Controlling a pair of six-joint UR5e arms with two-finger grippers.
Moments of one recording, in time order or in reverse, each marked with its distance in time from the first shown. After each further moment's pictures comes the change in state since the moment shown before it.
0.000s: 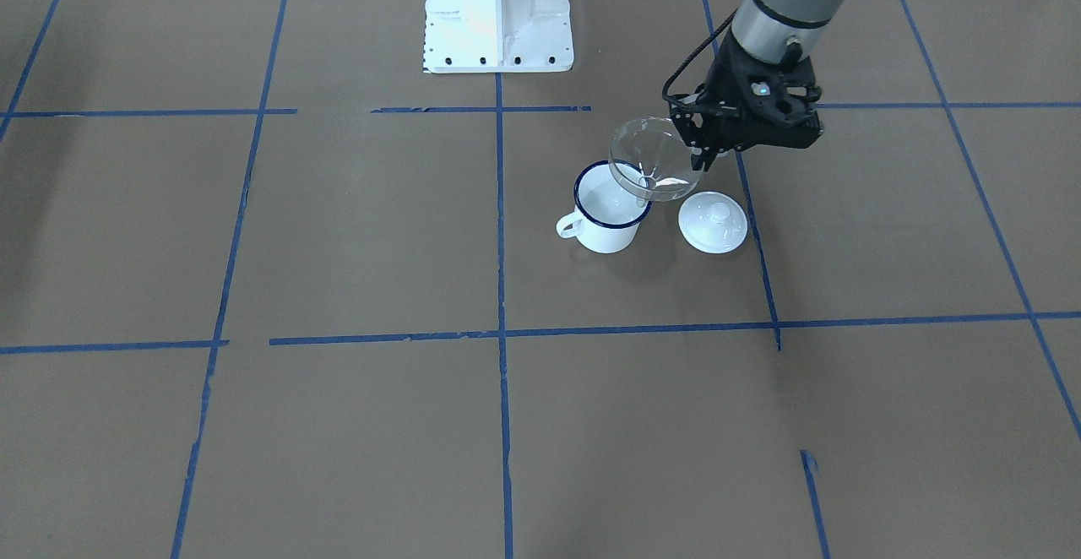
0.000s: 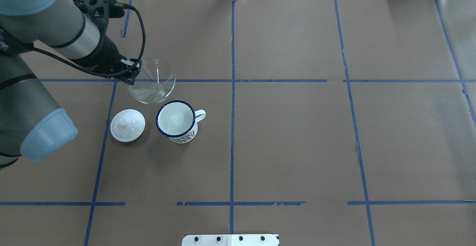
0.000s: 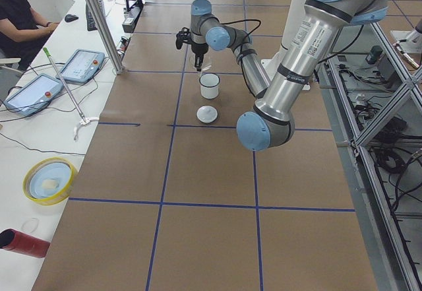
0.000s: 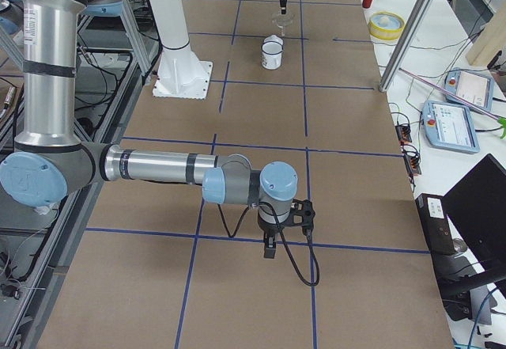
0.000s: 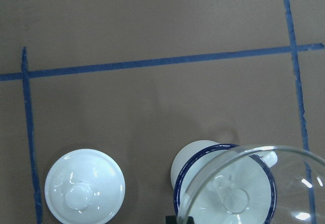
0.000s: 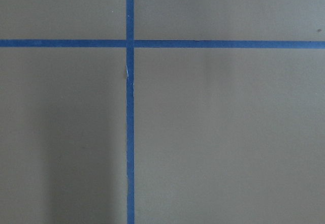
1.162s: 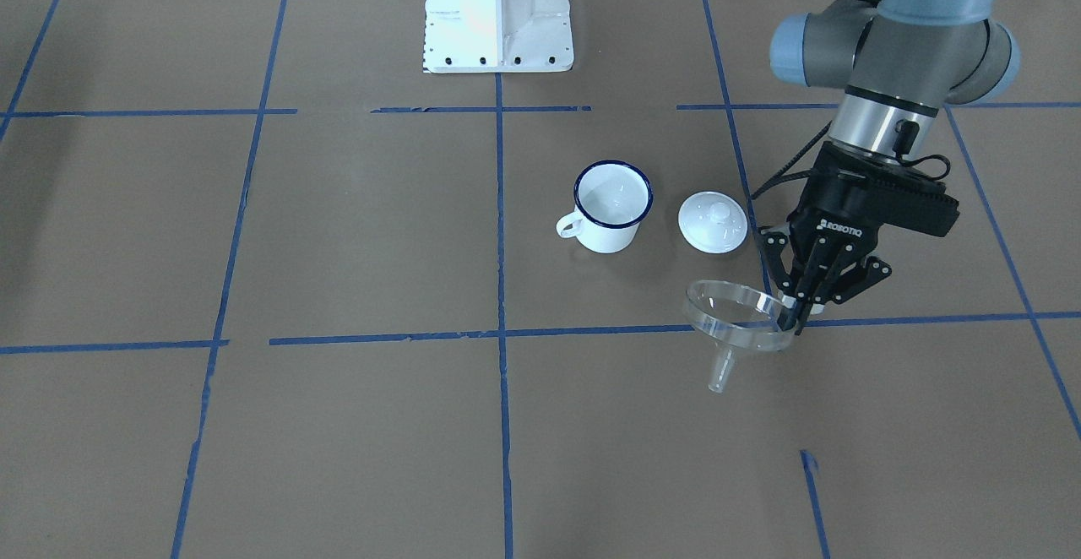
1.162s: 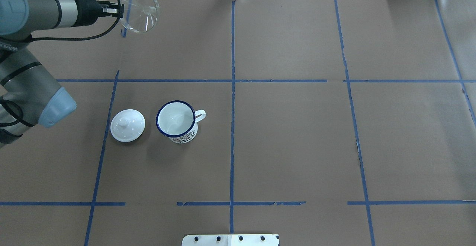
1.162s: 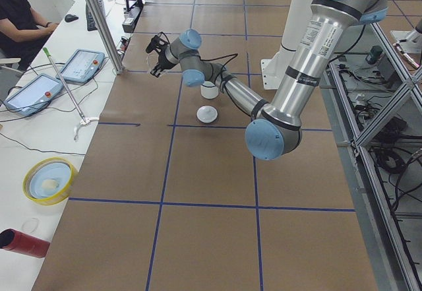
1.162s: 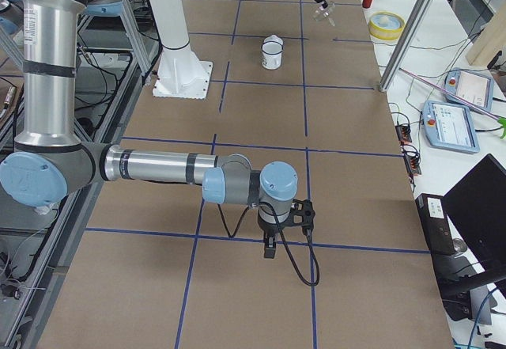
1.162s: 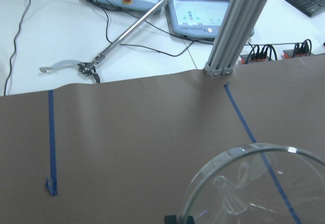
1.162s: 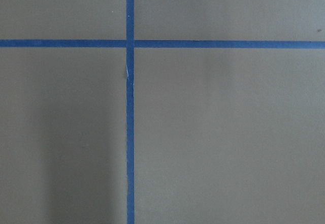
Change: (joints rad) left arm -0.053 0.111 0.385 -0.981 0.485 0.072; right arm 0.000 0.000 0.000 0.000 0.000 0.000
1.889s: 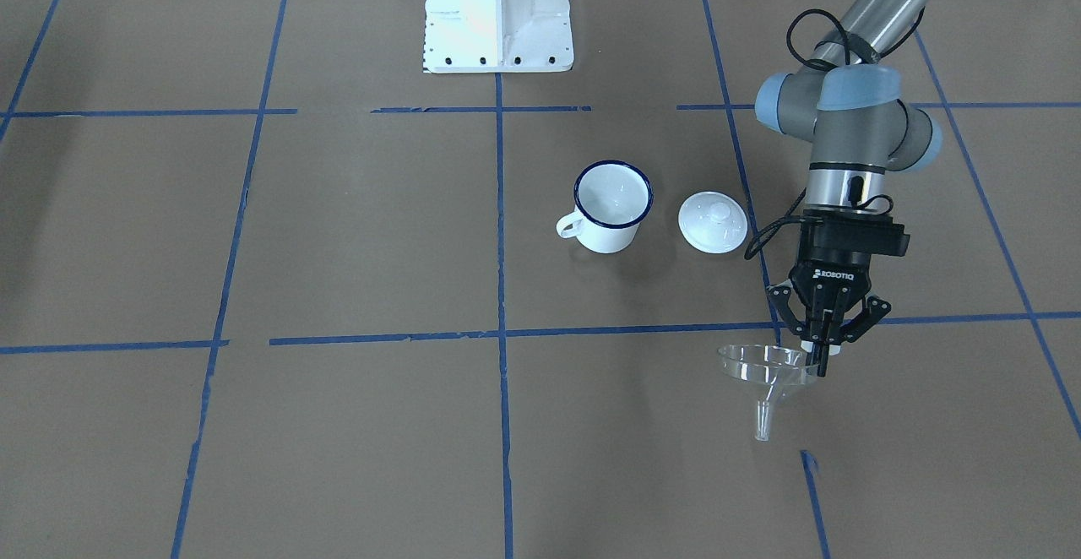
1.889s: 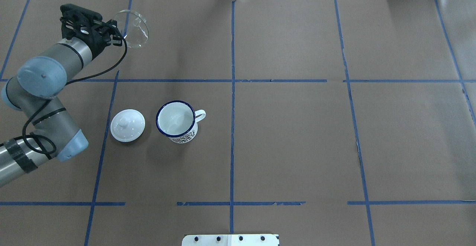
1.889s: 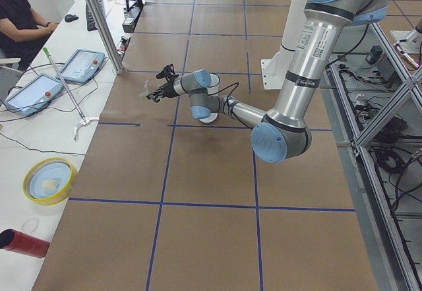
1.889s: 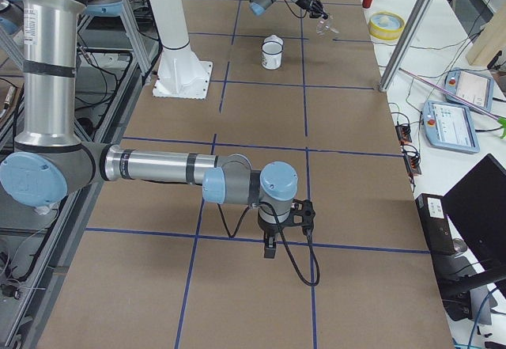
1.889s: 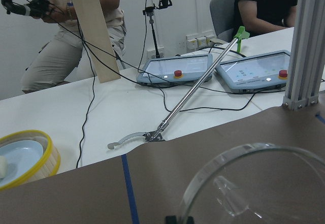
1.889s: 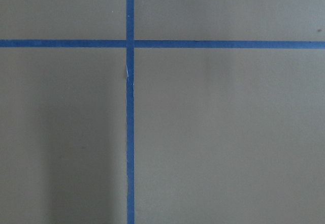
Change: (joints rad) left arm 0.184 0.048 0.221 -0.277 0.435 0.161; right arm 0.000 0.001 -0.001 0.000 0.000 0.000
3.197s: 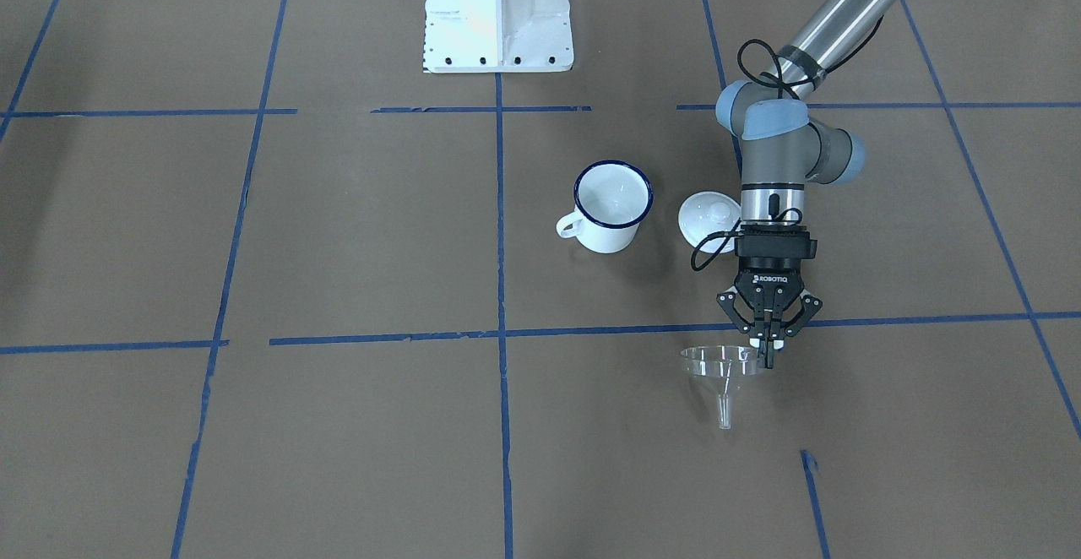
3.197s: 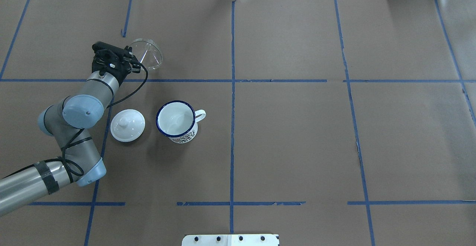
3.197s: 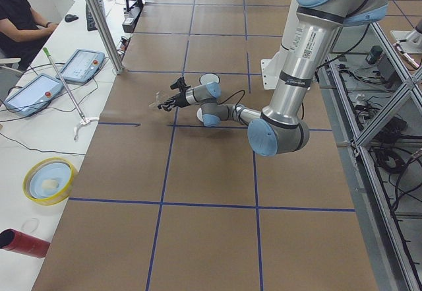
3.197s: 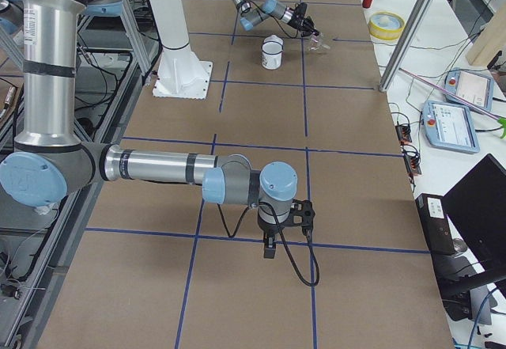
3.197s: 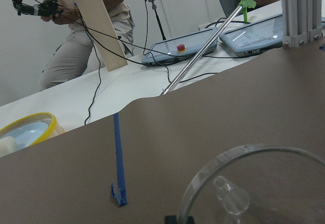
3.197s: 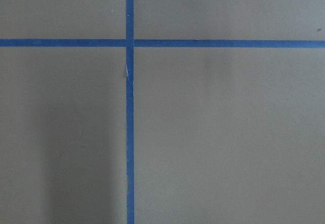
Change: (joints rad) left arm 0.119 -0.045 0.147 -0.054 0.182 -0.005; right arm 0.000 -0.001 0.000 0.000 0.000 0.000
